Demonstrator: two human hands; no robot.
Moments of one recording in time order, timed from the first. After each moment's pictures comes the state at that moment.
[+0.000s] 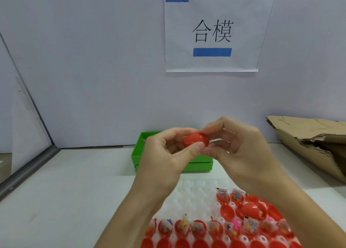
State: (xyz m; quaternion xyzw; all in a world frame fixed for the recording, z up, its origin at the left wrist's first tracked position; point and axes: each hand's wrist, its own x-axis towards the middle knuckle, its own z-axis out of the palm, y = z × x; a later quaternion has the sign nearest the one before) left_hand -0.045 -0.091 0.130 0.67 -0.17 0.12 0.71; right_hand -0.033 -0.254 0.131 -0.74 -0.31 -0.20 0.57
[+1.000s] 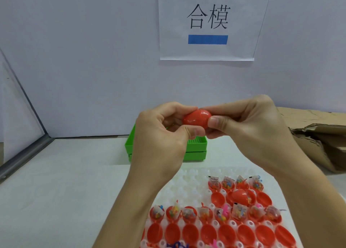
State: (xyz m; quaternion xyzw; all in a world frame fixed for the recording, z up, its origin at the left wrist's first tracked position) left_hand -0.054 -0.107 0.149 0.73 -0.18 0.25 0.61; right_hand -0.049 -0.265 0.166 -0.74 -0.24 -0.17 0.61
